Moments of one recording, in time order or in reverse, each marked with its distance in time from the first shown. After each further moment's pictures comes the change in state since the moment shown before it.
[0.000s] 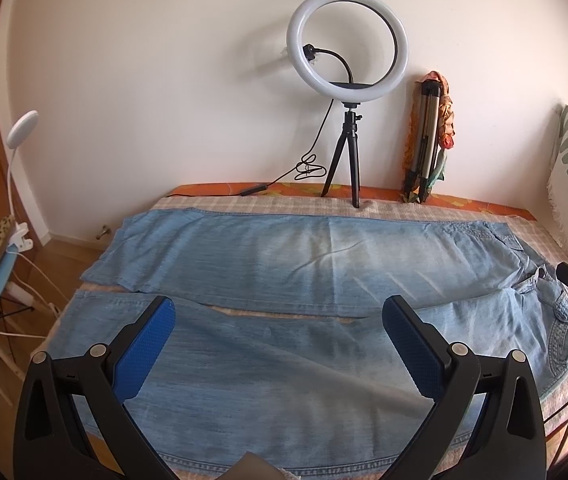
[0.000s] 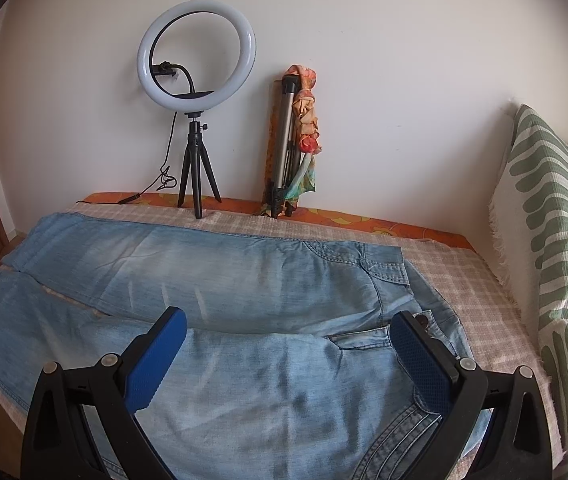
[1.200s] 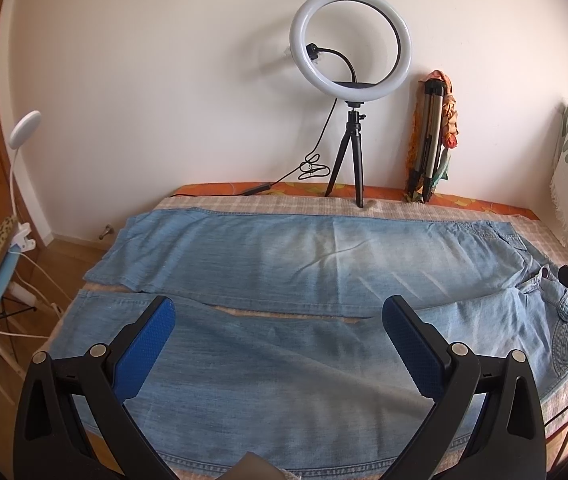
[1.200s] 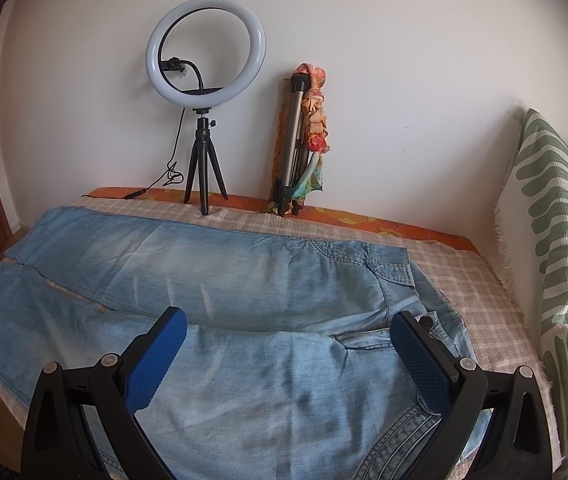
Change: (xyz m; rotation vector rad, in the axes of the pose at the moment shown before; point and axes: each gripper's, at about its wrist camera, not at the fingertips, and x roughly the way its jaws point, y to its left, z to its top) left arm 0.002 0.004 0.000 0.000 0.002 0.010; right arm -0.001 0.004 -0.001 -0.018 0.004 0.001
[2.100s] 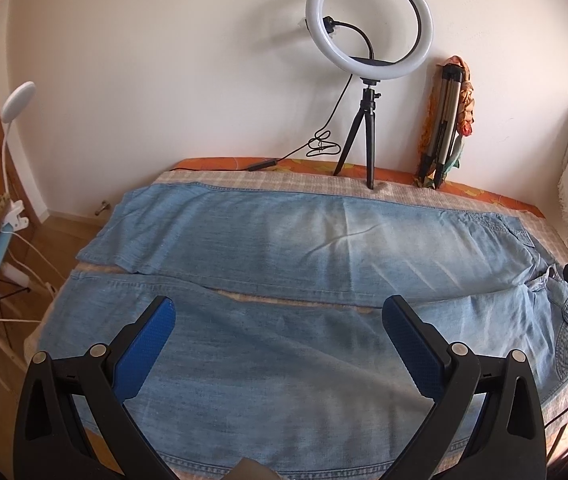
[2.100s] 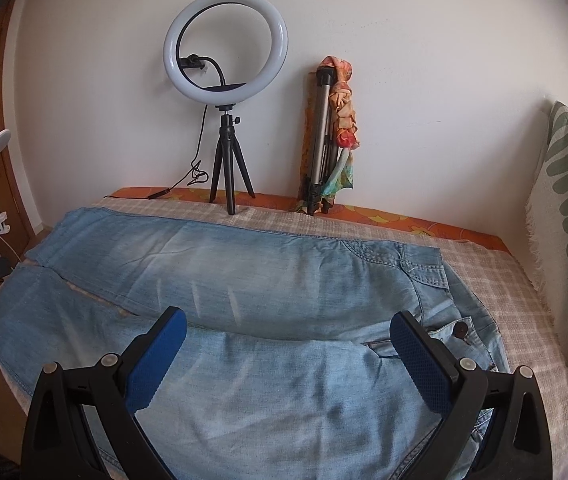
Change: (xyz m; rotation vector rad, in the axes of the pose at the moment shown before) left arm 0.029 0.017 -0.001 -0.036 0.089 -0.010; right arm 0.022 0.011 0.008 -0.011 -0.005 0.155
